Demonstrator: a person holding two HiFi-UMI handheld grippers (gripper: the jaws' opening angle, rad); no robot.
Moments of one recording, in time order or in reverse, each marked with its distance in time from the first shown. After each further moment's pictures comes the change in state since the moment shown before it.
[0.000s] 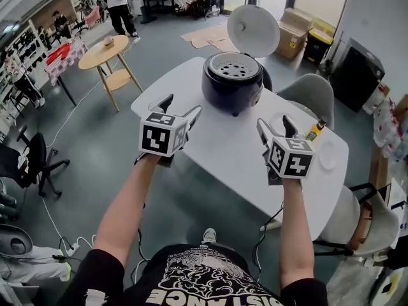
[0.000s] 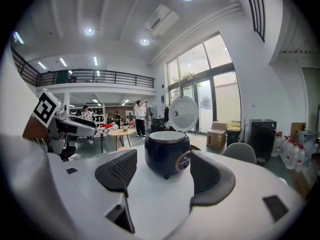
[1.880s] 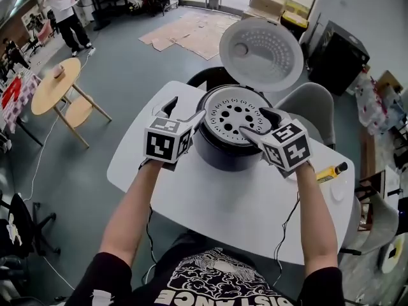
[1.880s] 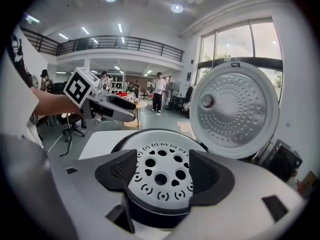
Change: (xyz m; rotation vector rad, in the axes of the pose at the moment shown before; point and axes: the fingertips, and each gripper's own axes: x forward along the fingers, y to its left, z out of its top) left arm 0.443 0.270 0.083 0.016 -0.002 -0.279; right arm 0.493 -0.006 0.105 -0.314 0.301 0.177
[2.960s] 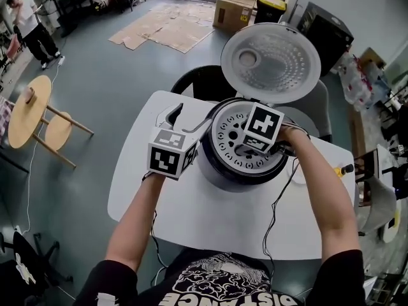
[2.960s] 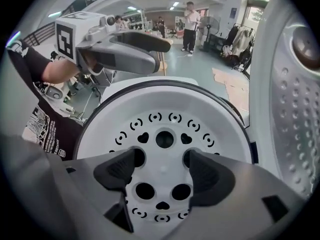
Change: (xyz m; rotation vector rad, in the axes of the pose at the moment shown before) left arm 0.125 0.081 -0.009 0.018 0.014 -0.215; right arm 0.167 -0.018 -0.034 -0.182 0.721 0.337
